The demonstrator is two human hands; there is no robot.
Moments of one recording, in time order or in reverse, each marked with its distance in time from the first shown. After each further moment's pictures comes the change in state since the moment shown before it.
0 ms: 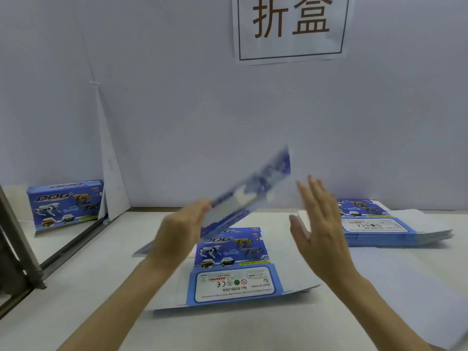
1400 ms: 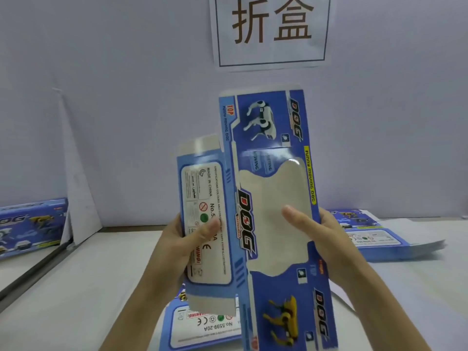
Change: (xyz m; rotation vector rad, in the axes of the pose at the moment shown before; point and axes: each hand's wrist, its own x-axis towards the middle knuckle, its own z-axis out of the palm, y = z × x) left_hand 0.026 0.035 0.013 -1.346 -0.095 -0.831; right_hand 0.041 0.004 -0.026 1.147 -0.356 0.731
